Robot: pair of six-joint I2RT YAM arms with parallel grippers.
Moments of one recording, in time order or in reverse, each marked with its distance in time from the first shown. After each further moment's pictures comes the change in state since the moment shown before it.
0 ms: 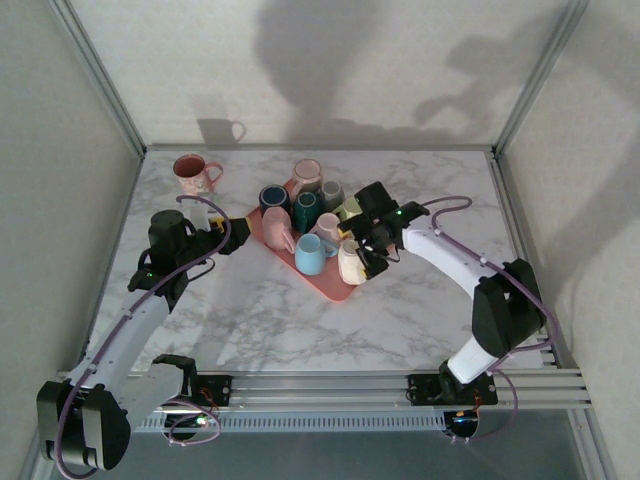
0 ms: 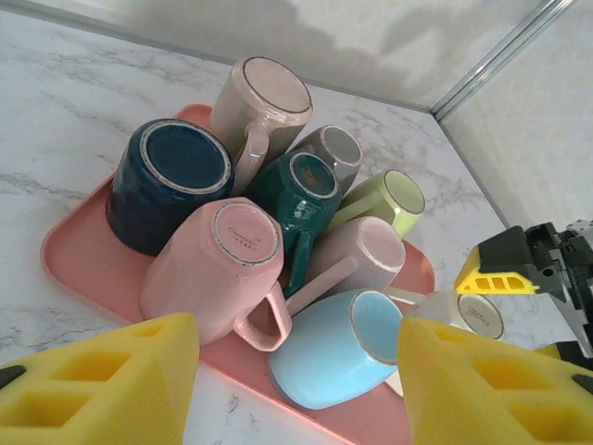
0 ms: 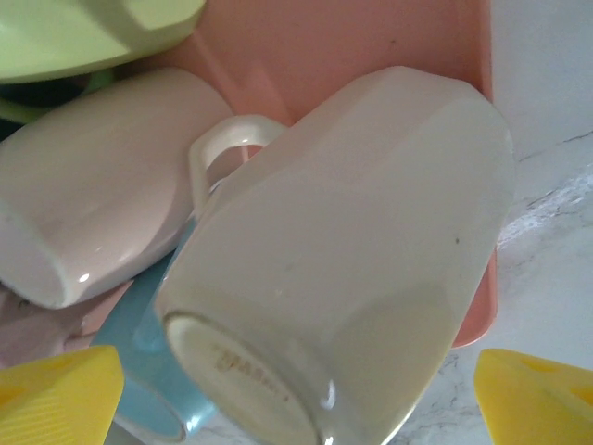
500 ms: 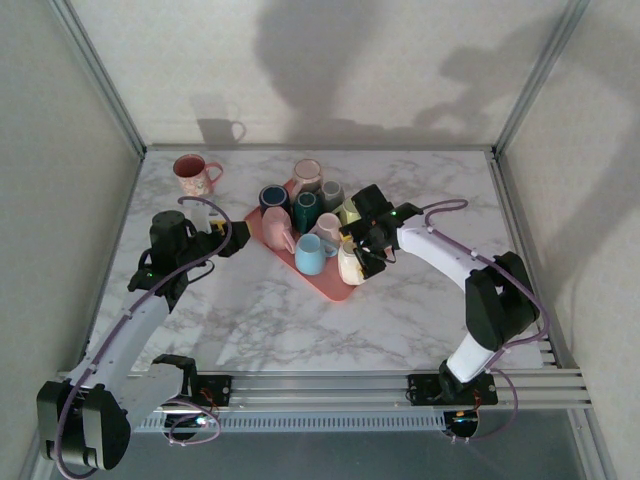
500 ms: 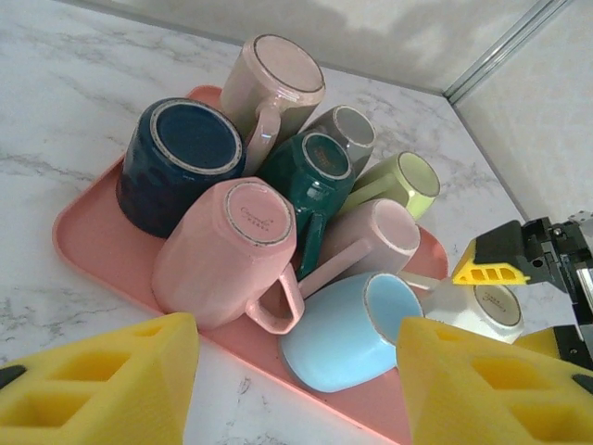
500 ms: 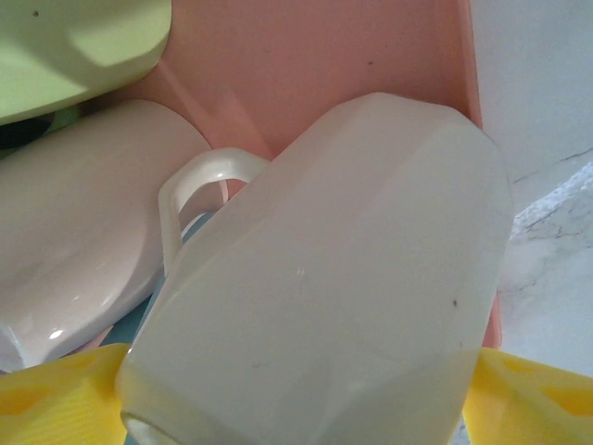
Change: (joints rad) left arm 0.000 0.000 0.000 -0.044 -0.008 0.027; right arm 0.000 0.040 -0.011 0.022 0.022 0.036
